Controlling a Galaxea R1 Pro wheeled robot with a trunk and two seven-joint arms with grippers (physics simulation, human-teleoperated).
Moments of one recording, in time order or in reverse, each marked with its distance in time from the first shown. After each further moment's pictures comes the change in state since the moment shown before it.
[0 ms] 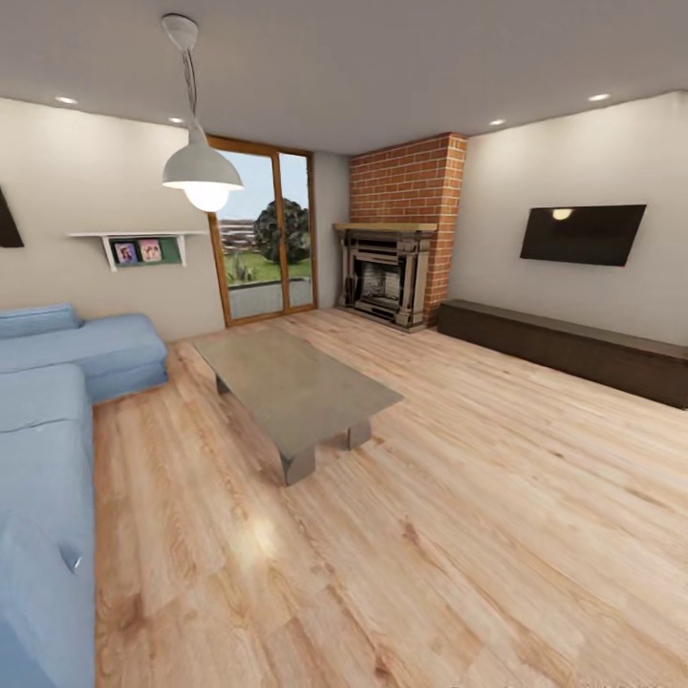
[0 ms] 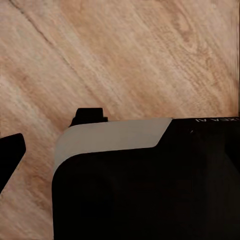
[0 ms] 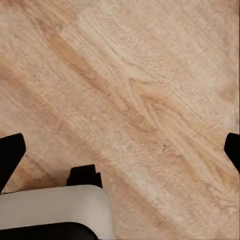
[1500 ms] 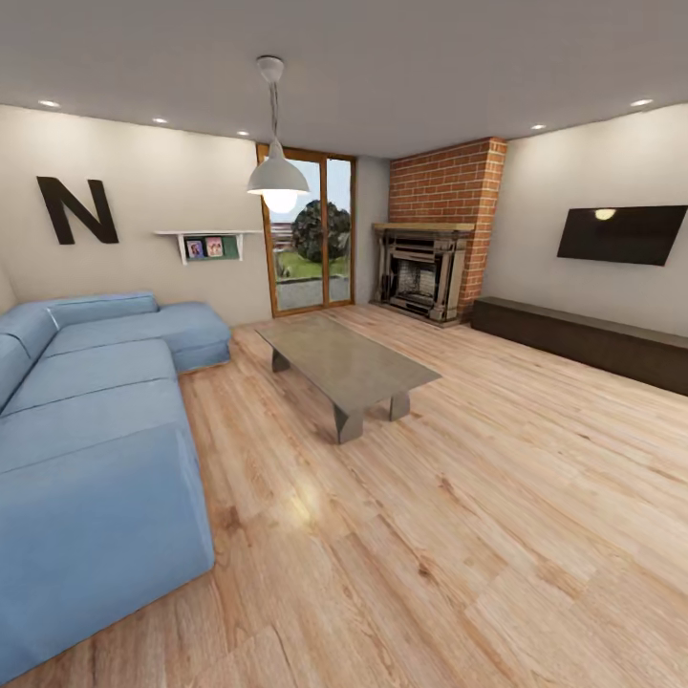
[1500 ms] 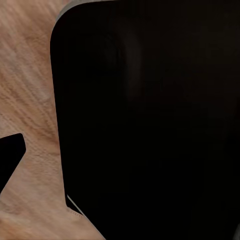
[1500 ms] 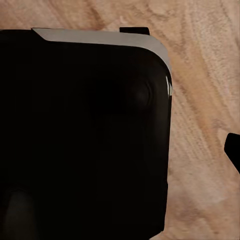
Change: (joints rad) left arm 0.155 0.020 0.000 0.033 0.001 0.030 0.000; right arm 0.034 0.090 0.114 0.261 0.004 0.077 0.019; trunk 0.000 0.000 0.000
